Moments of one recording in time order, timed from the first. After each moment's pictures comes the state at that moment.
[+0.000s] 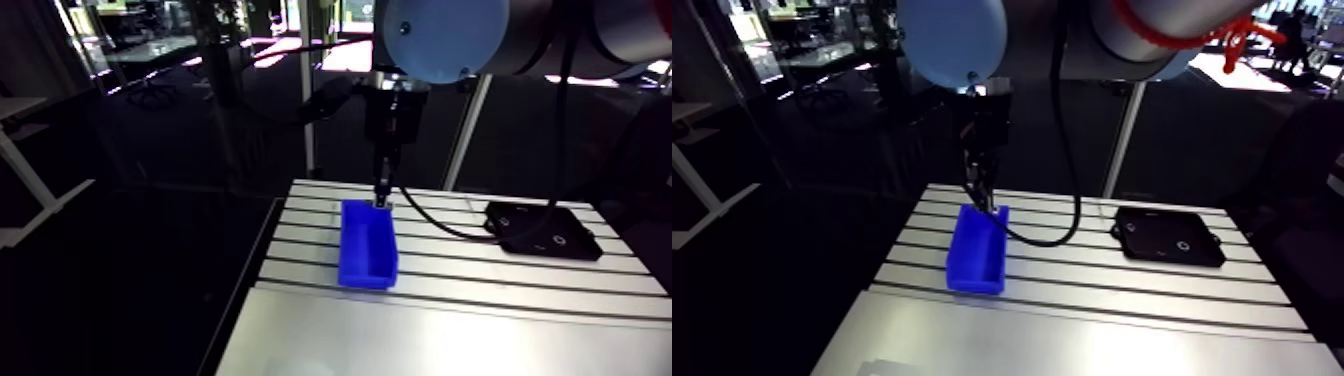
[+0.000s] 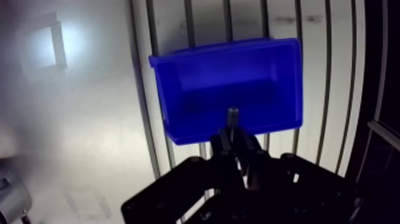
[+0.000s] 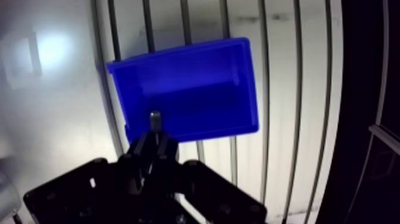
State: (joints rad) arm 0.10 -1.37 1.84 -2.00 -1.57 -2.95
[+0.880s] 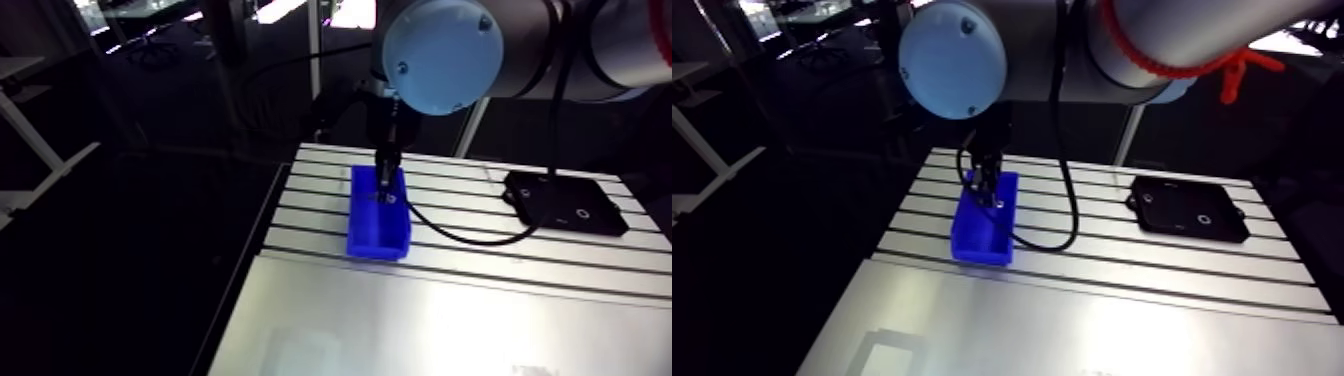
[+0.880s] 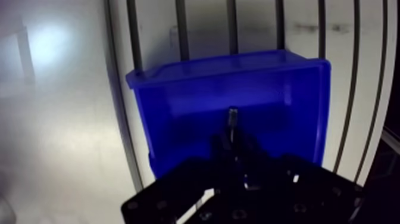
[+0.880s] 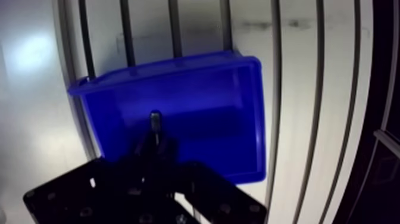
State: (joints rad) arm 0.13 -1.25 1.89 -2.15 -1.59 -2.94
